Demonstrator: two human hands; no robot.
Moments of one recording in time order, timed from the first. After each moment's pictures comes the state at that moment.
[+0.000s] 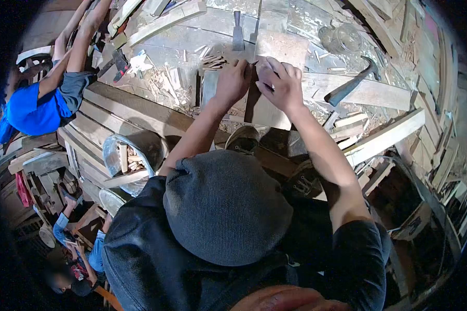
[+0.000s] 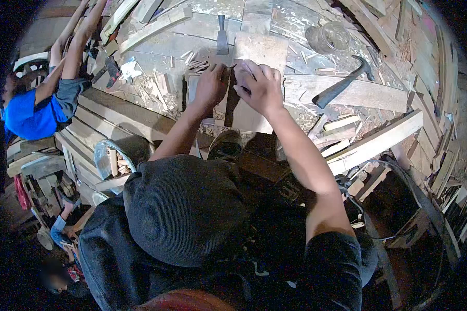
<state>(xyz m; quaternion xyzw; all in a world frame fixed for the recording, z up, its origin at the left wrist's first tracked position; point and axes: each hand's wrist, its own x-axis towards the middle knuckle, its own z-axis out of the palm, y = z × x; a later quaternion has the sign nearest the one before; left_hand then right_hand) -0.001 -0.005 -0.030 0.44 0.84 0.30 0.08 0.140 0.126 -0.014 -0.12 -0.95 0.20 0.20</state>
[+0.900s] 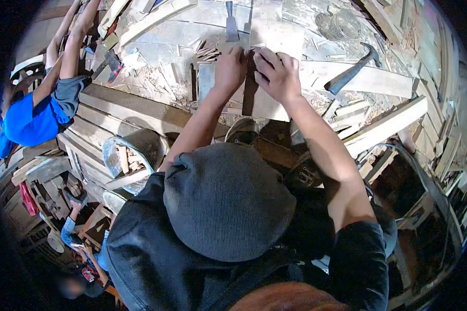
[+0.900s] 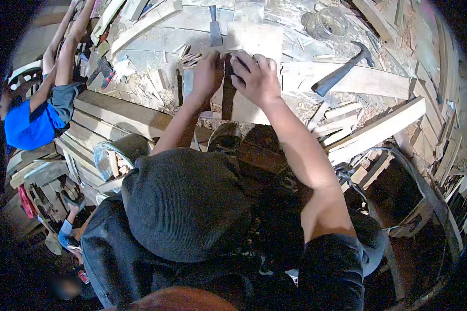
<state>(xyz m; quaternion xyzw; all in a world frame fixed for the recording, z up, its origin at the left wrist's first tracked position) -0.002 0.010 -0.017 0.40 0.84 0.34 0.13 0.139 0.117 -0.029 -0.16 -0.96 0.11 0.18</state>
